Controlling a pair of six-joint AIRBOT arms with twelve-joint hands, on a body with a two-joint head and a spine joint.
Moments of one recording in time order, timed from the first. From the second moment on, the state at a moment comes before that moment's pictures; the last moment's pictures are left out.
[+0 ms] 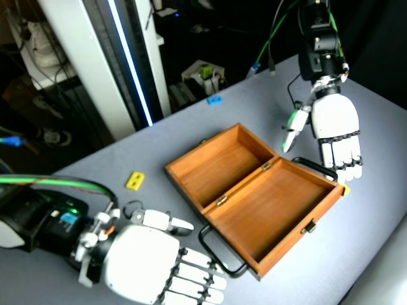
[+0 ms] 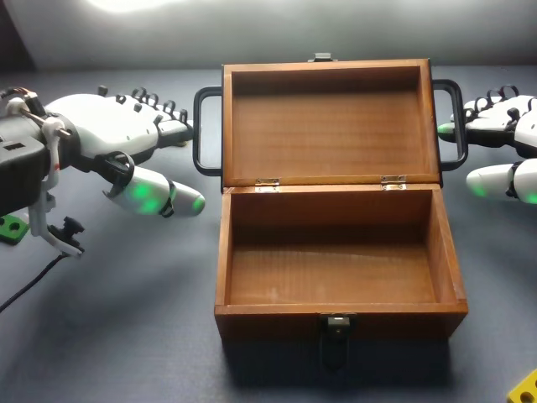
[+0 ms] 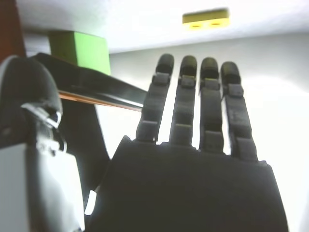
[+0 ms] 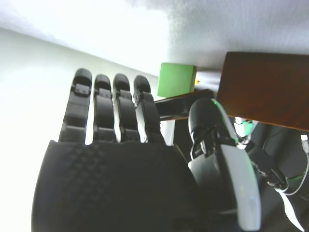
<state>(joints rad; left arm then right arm) 0.65 -1.13 1.37 -0.06 -0.17 1.05 -0.90 -1.10 1.49 -0.28 0.55 -0.38</state>
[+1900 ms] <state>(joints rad) 0.87 -0.86 1.09 -0.17 -0.70 0.93 -0.90 -1.04 1.38 -0.30 0.68 -0.35</state>
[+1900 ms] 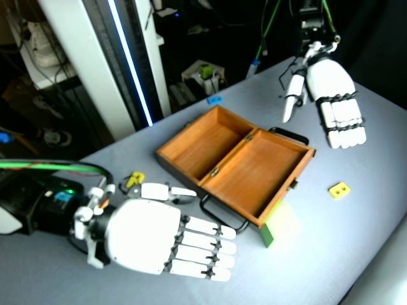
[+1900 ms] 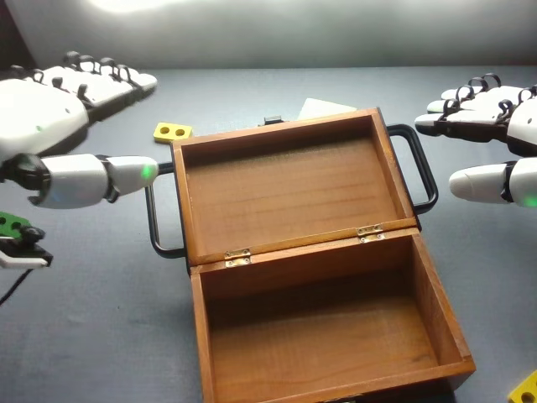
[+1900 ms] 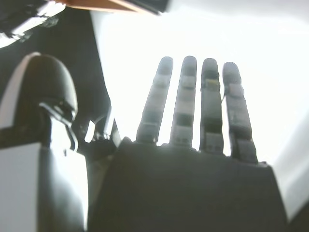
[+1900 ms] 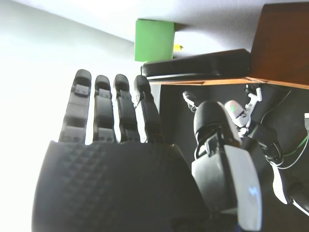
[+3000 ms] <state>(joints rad) 1.02 -0.84 1.03 -0.05 -0.52 0.86 -0.93 -1.03 1.39 -0.35 0.61 -0.35</state>
